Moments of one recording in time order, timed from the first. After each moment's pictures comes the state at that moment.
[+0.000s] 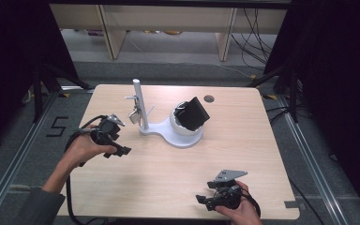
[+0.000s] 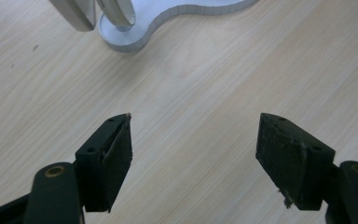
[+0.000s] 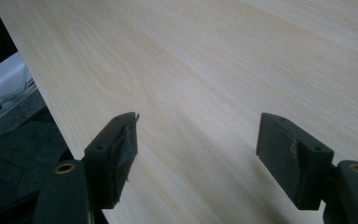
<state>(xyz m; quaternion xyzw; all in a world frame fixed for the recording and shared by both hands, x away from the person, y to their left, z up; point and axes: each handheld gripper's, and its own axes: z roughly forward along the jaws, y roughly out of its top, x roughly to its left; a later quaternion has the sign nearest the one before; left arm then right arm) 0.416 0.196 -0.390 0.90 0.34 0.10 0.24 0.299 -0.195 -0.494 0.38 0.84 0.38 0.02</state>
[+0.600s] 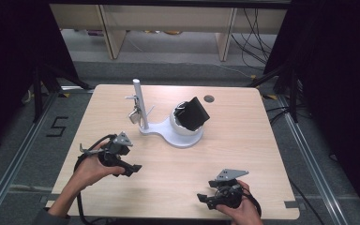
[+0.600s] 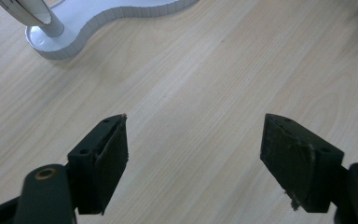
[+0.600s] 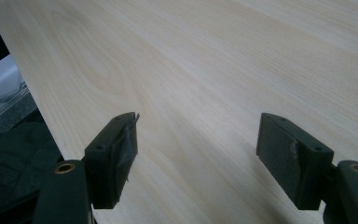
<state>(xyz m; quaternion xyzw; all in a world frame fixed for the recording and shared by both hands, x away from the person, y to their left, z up) 0.373 0.172 -0.421 0.90 0.31 0.10 0.29 0.303 -0.200 -0.497 0.37 0.84 0.38 0.04</state>
